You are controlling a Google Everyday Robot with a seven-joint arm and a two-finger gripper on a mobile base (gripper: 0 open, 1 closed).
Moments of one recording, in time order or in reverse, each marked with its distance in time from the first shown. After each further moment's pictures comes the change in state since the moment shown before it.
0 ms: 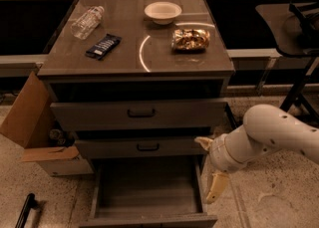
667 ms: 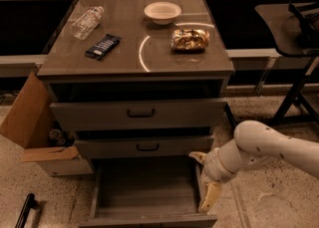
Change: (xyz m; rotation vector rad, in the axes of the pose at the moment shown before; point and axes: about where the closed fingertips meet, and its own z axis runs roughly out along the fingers) arm 0.033 0.008 0.077 -0.118 -0.083 0.021
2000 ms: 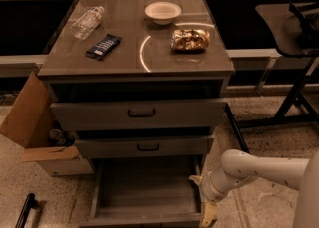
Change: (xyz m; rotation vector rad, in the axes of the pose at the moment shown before) arm 0.120 -0.001 0.127 -0.072 0.094 0.005
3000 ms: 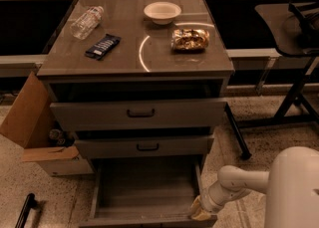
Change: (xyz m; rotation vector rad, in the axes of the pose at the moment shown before) arm 0.071 -0.007 0.101 -0.052 -0.028 0.066
